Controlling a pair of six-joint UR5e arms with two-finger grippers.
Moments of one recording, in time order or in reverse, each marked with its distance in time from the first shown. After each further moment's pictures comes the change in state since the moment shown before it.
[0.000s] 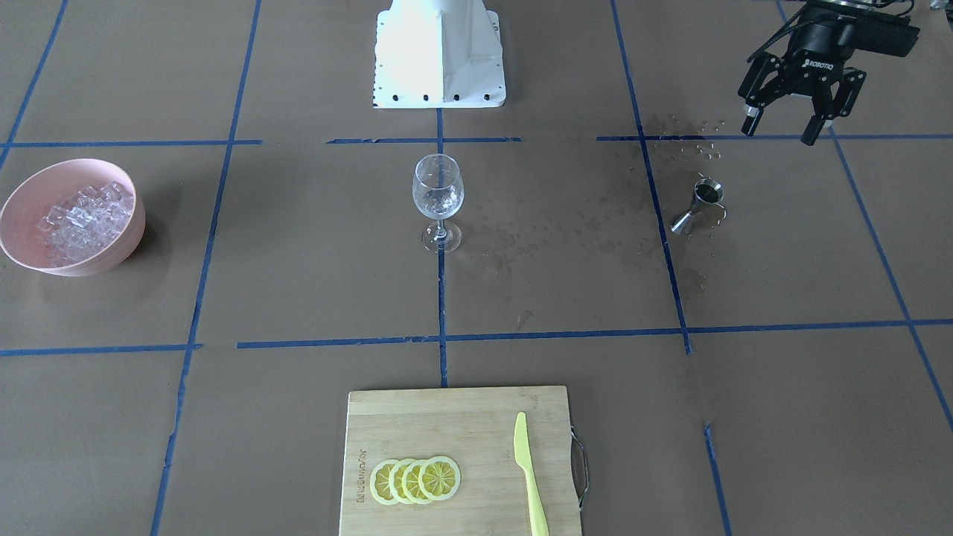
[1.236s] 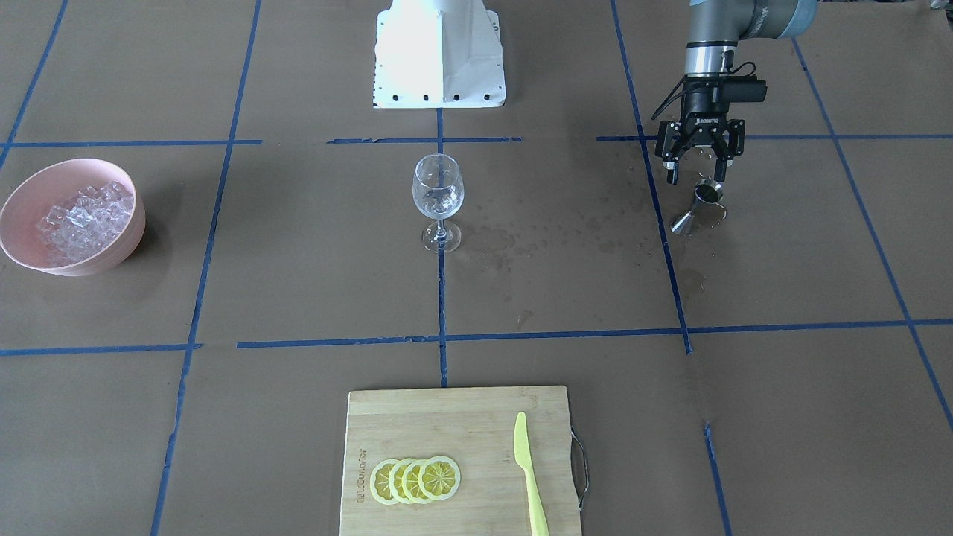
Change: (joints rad) left arm 0.555 -0.107 0.307 0.003 0.777 -0.467; right arm -0.042 -0.006 0.113 -0.002 0.053 0.184
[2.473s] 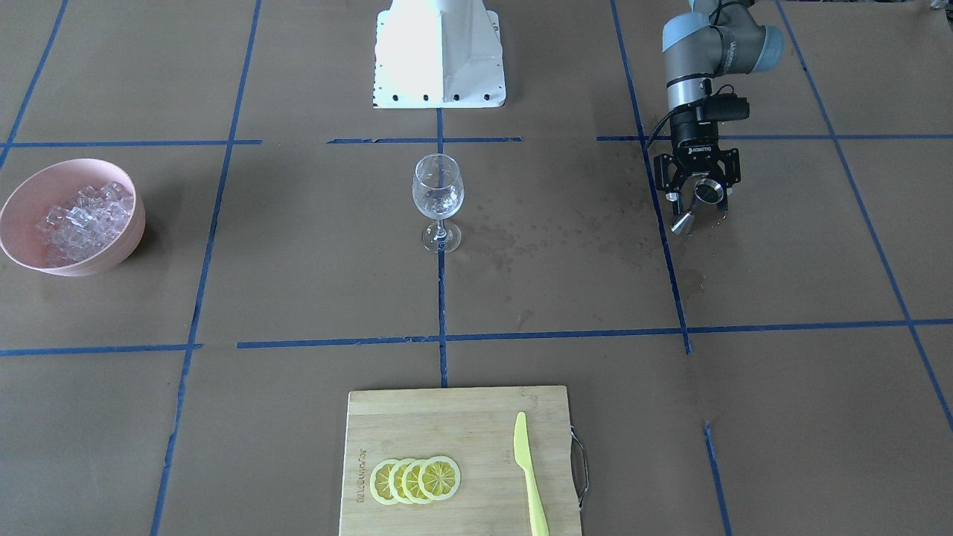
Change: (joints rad) left arm 0.009 -0.130 0.194 0.000 0.291 -0.018; right arm -0.236 0.032 0.186 0.006 -0.094 0.511
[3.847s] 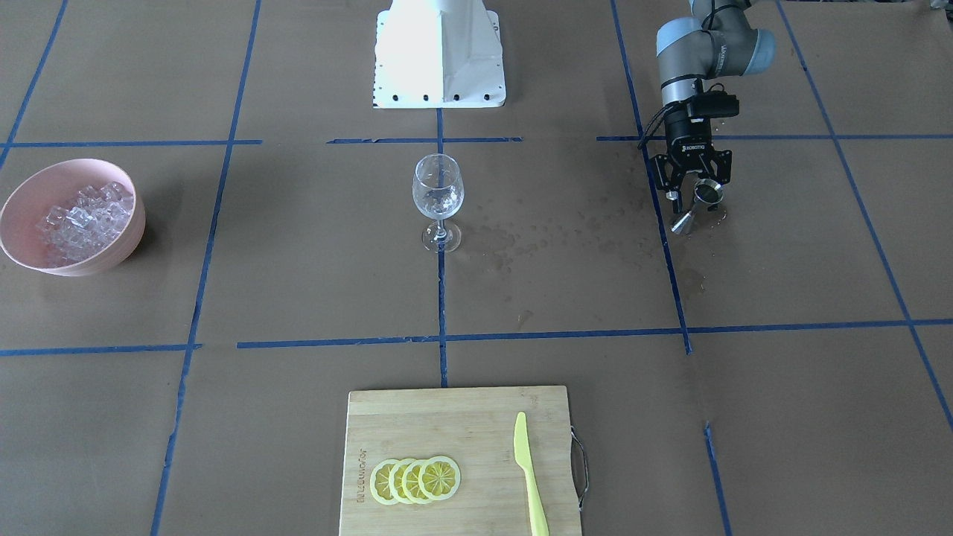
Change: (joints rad) left arm 0.060 -0.012 0.051 -0.001 0.084 -0.036; right arm -0.014 -0.007 0.005 0.001 -0.001 0.012
